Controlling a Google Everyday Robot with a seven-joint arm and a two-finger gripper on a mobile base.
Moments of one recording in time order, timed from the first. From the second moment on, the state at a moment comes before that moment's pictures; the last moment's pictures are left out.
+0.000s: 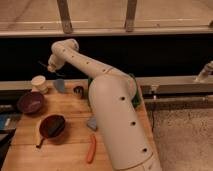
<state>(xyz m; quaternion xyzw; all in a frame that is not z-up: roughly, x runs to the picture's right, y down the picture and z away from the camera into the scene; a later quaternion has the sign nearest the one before) -0.334 -0.127 0.887 -0.21 -0.26 0.24 0.91</state>
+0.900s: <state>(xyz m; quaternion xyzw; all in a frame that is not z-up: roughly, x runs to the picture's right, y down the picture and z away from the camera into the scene) -0.337 -0.119 0.867 -0.21 -0.28 0.23 0.91</state>
